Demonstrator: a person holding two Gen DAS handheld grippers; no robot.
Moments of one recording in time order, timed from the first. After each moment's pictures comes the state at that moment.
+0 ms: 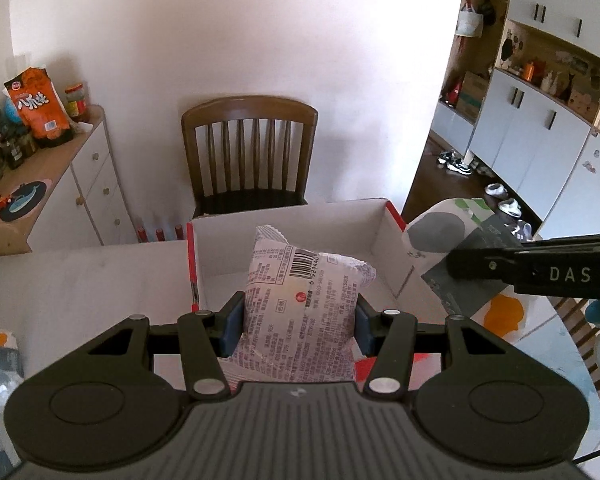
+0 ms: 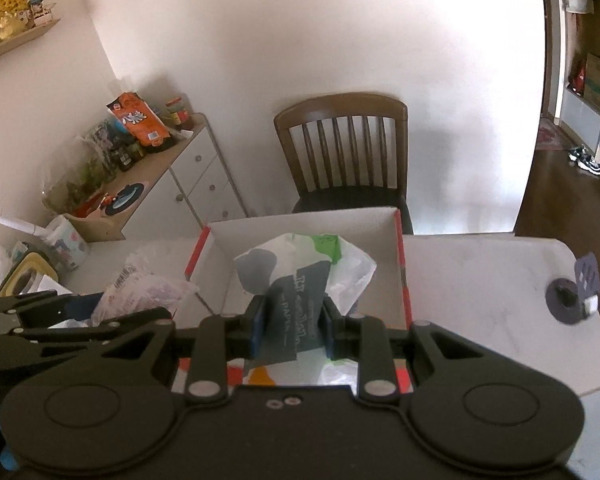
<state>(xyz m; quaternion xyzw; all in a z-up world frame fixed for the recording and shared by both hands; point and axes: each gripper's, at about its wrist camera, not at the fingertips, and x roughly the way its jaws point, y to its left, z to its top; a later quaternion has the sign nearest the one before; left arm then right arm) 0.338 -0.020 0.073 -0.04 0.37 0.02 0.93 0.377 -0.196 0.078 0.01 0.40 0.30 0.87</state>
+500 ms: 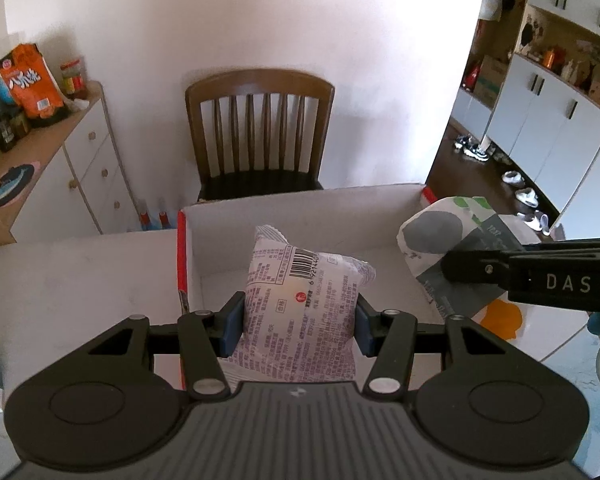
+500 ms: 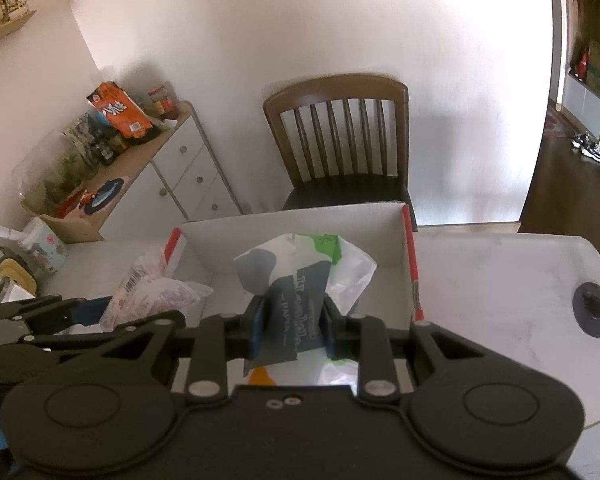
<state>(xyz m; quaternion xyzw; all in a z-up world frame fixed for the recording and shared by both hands) 0.398 -0.008 0.025 -0.05 0.40 0.03 0.91 0.428 -0.171 0.036 0.01 0.42 0.29 0.86</state>
